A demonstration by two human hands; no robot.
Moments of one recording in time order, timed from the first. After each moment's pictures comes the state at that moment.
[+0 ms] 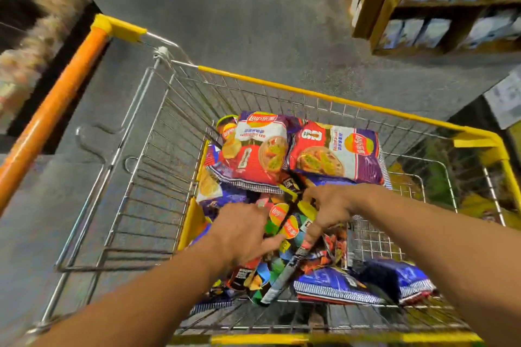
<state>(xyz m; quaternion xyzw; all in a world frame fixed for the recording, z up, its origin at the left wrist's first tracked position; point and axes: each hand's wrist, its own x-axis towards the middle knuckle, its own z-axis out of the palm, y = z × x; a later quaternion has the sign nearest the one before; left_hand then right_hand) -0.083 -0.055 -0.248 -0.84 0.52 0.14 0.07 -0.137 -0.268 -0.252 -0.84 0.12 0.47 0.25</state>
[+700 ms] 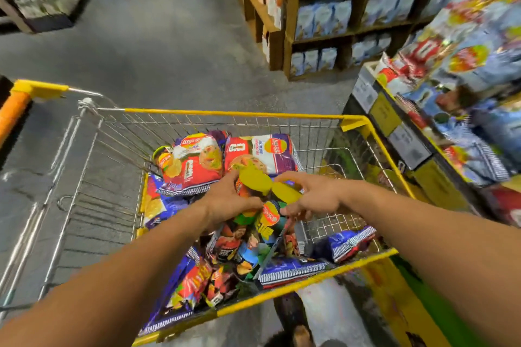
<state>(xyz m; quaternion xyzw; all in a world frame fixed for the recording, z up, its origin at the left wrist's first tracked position) -0.105 -0.148 -0.238 -0.77 0.31 0.43 -0.35 -0.273 -0.302 -0.188 -0.78 0.29 0.21 0.51</state>
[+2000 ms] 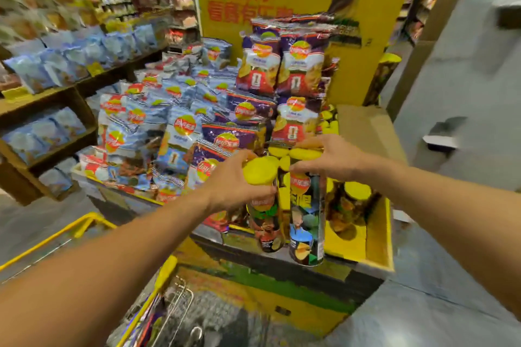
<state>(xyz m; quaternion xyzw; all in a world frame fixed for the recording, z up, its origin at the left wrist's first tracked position) -0.572 -0.354 -0.039 -0.47 0.77 0.36 -0.22 -0.798 -0.308 0.016 -0.64 0.68 -0.21 0.28</state>
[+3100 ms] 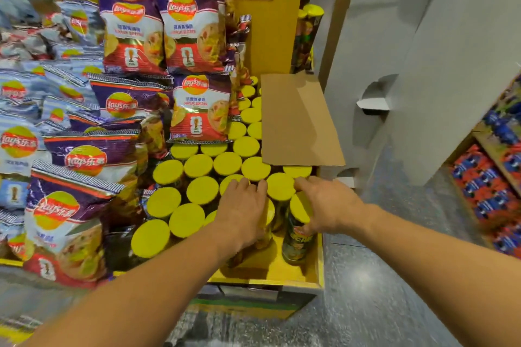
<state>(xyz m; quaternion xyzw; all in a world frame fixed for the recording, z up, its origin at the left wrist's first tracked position) -0.818 -0.368 -0.153 -0.34 0.93 -0.09 0.10 -0.993 -0.291 -0.131 -0.66 0.73 0.10 0.12</state>
